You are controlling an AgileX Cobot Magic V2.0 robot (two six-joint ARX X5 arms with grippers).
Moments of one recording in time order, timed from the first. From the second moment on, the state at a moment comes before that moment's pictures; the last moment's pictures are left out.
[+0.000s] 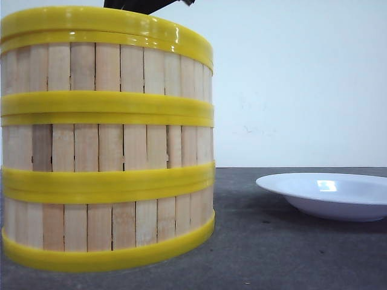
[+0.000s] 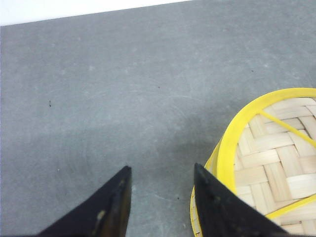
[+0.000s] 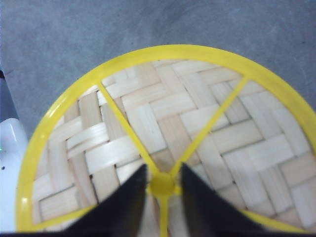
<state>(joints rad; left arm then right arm) -0.14 1.01 1.29 -0.88 0.07 0.06 0.86 1.80 1.91 -0.97 -0.23 -0.03</state>
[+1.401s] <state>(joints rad) -0.09 0.96 1.04 -0.84 0.07 -0.01 0.08 0.98 0.97 -0.92 -0.10 0.02</state>
